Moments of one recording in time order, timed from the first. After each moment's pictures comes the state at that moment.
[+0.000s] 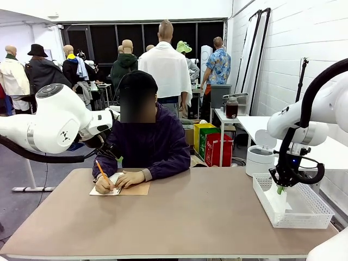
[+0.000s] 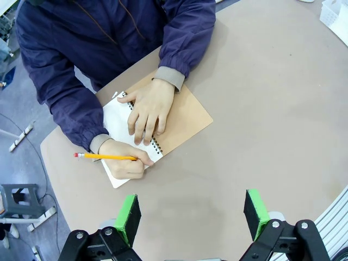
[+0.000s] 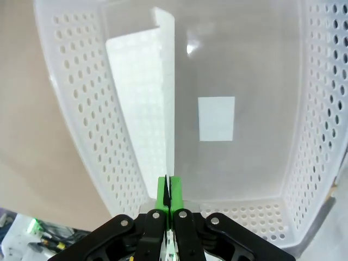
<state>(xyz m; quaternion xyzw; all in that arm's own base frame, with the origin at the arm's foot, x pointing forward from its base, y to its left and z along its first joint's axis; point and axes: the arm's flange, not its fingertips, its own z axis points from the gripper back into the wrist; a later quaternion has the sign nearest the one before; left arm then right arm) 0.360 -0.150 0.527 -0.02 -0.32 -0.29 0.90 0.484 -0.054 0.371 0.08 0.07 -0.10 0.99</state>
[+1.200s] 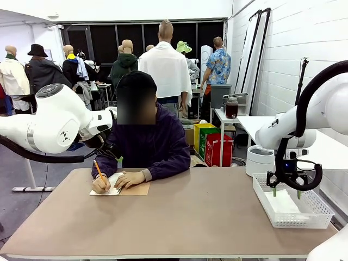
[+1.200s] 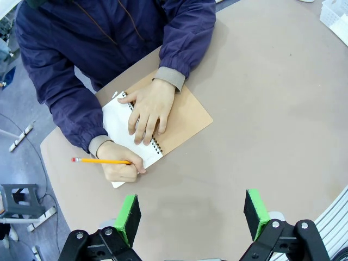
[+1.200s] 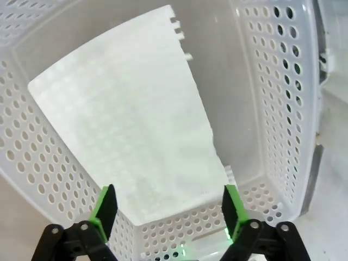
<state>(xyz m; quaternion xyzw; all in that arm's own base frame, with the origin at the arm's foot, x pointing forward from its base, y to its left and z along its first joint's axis) 0.360 -0.150 0.527 -0.02 -0.32 -0.29 0.90 0.493 -0.040 0.352 -0.06 0.09 -0.22 0.97</state>
